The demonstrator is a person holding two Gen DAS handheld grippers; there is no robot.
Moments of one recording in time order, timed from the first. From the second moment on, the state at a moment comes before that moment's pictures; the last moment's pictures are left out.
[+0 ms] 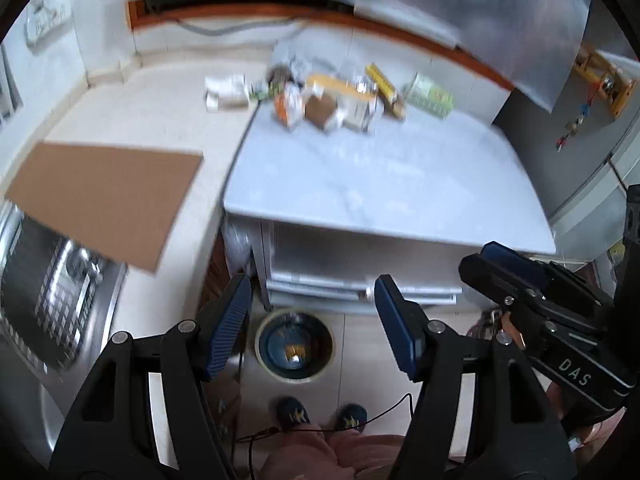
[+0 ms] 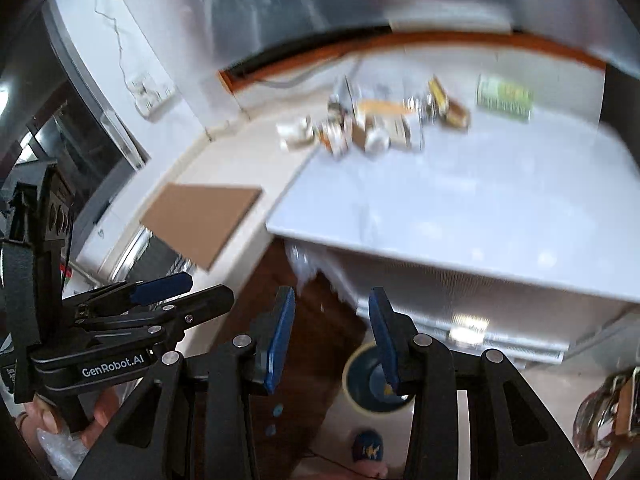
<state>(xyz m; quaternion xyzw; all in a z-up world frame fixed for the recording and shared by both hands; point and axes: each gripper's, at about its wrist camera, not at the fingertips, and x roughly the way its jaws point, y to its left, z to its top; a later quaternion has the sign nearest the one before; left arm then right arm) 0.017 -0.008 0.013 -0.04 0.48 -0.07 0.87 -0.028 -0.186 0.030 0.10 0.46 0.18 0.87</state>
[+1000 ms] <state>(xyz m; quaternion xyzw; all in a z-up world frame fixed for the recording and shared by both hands) 0.267 0.028 -0.041 -0.12 0.51 0.01 0.85 0.275 -0.151 -0.013 0.03 0.48 0.24 0.84</state>
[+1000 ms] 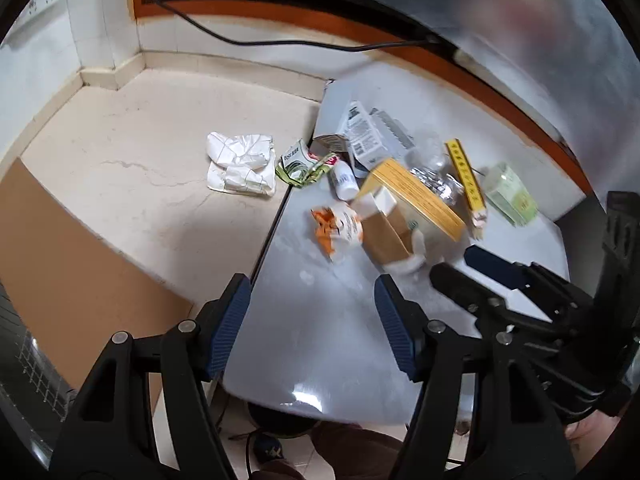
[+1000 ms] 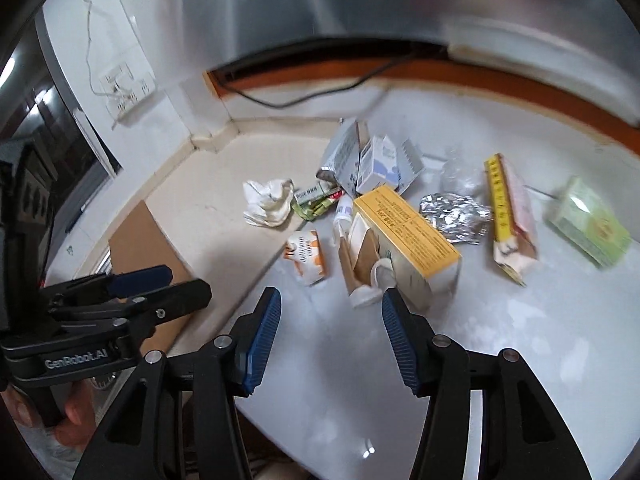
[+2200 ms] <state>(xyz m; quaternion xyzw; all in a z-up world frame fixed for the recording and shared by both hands) 0.362 0.006 -0.118 -0.17 0.55 0.02 0.82 0.348 -0.137 -0.098 -0.03 0.51 0.30 0.81</state>
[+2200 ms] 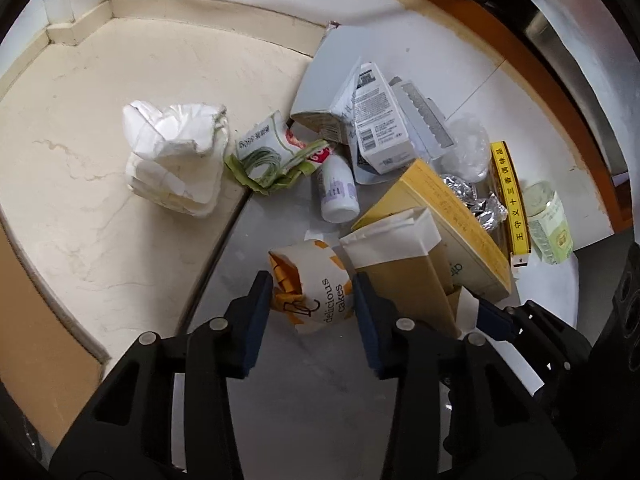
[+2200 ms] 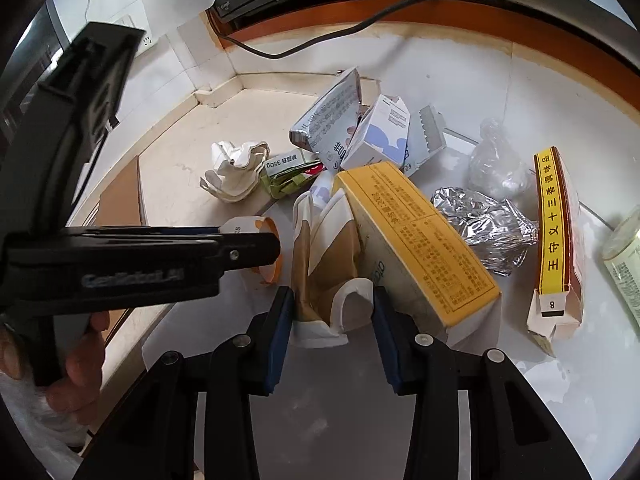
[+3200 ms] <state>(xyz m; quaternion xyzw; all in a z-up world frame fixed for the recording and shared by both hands) 0.186 0.023 -0.038 -0.13 0.49 -0.04 0.86 0.207 -0.145 -0.021 0.00 0.46 0.25 0.85</state>
